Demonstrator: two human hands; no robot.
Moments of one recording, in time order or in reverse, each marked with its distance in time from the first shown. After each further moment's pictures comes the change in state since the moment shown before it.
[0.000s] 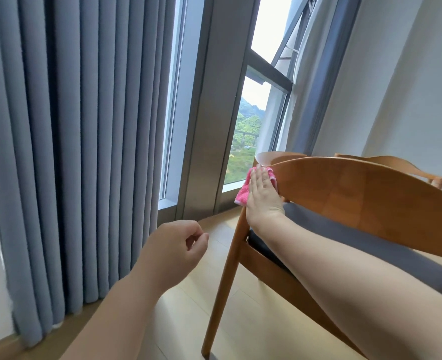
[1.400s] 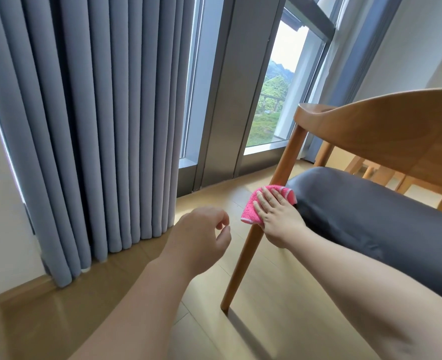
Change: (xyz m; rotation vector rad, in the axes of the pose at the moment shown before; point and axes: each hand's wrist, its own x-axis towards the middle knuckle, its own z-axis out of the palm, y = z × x) left_hand -0.025 -0.067 0.055 0.086 -0.112 -0.108; right_hand -0.004 -0.144 0.098 0.440 -0.069 -0.396
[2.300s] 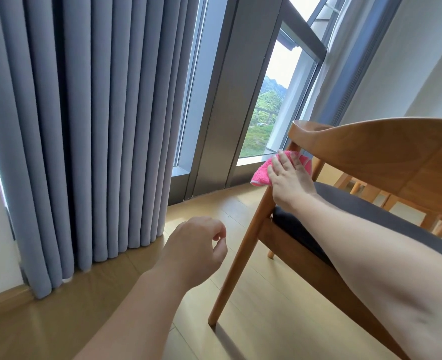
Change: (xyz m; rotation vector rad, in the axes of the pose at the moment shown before) left_hand 0.007 0.001 0.001 -0.015 0.018 0.044; right_hand 0.018 0.083 -0.076 -0.078 0.098 0.221
